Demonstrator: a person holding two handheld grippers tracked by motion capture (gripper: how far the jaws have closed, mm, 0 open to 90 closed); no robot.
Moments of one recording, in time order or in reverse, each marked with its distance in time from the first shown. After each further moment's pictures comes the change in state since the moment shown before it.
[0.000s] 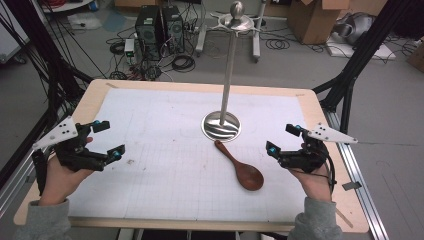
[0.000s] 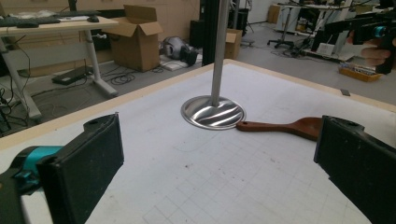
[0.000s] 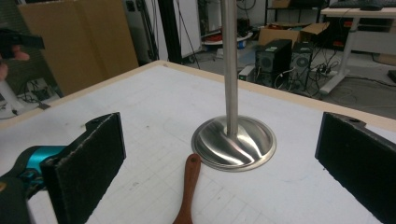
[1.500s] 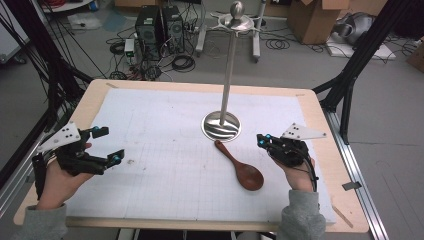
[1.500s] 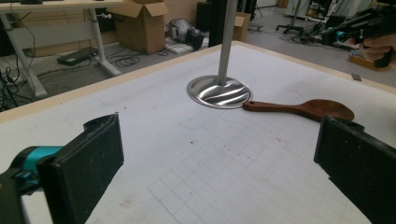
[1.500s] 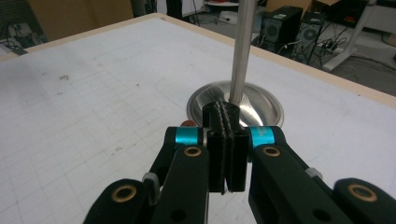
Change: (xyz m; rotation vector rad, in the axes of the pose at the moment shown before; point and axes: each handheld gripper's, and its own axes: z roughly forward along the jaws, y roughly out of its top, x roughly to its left) left arm 0.002 -0.013 -0.001 0.067 0.027 -0.019; right arm 0.002 -0.017 0.042 0.159 0.002 -0.103
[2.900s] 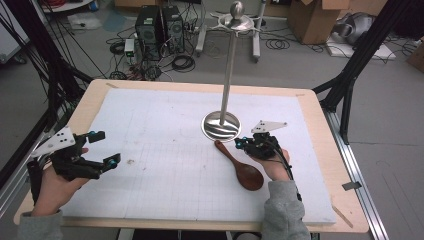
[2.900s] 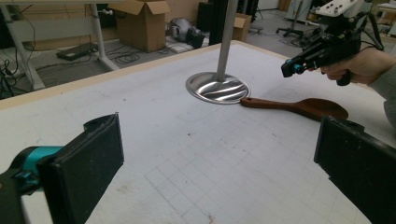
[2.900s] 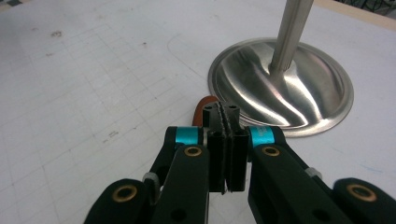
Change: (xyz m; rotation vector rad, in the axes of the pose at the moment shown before) left arm -0.001 -0.009 -0.011 0.001 0.005 -0.032; right arm 0.000 -0.012 0.080 0.191 0.108 -0.002
